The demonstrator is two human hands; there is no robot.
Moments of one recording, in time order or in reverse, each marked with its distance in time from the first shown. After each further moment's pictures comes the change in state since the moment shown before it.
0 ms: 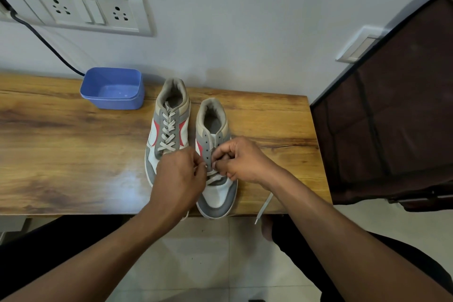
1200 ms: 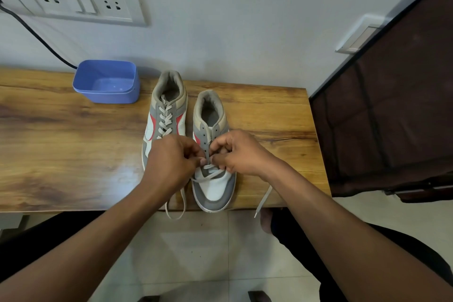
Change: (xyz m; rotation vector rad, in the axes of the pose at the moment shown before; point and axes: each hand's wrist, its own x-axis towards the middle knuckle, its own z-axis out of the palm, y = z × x) left_hand 0.021 -0.007 -0.013 -0.125 -0.195 -0.103; right_hand 0.001 -0.002 -0.001 -0.094 0.008 -0.054
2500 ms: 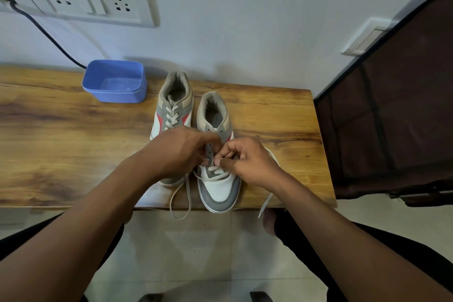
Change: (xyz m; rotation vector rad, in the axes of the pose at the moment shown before) left_hand 0.034 -0.005 -0.024 0.443 -0.328 0.495; right_hand -0.009 0.022 0.014 0.127 0.114 -0.067
